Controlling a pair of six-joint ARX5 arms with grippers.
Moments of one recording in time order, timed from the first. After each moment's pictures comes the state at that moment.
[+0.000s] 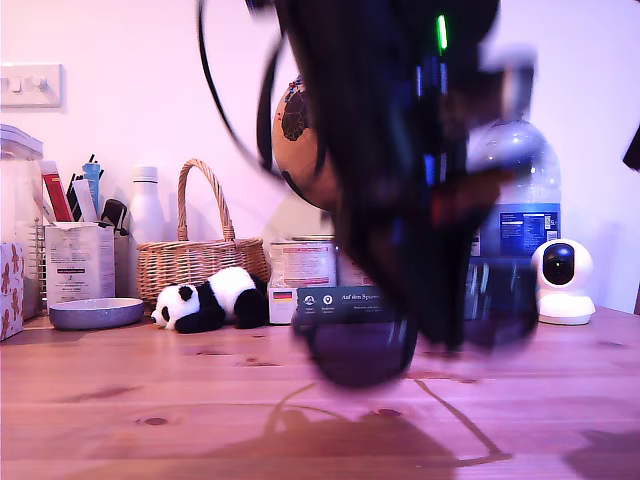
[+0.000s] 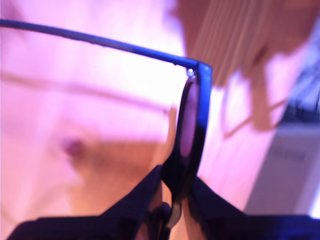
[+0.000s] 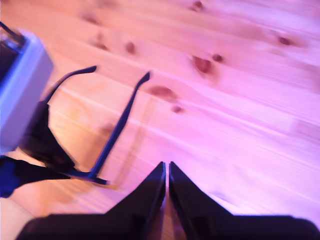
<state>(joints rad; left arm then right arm) -1.05 1.86 1.41 -0.76 0.07 0.11 0.17 0.78 0.69 -0.66 -0.36 -0.12</state>
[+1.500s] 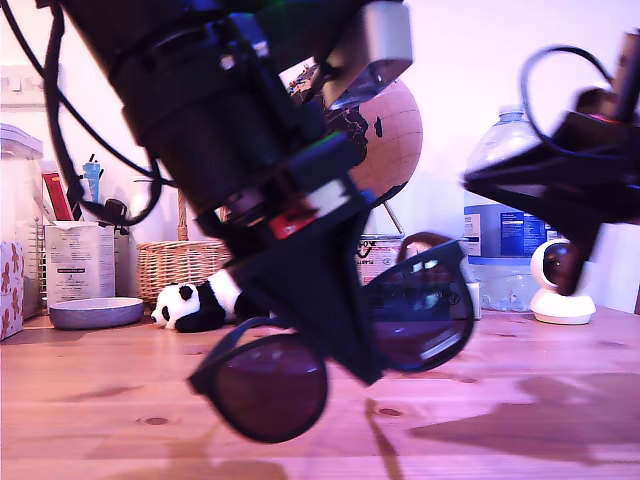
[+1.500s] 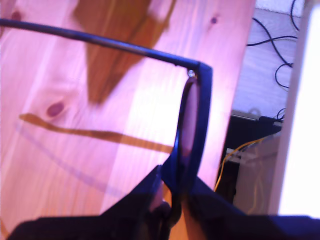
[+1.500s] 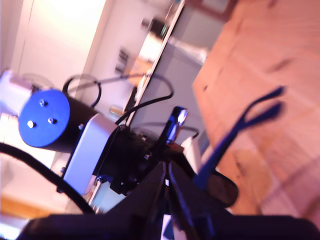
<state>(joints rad) -1.07 1.53 0.89 -0.36 0.11 0.19 0.11 1.62 0.71 -0.14 -1.56 -0.05</state>
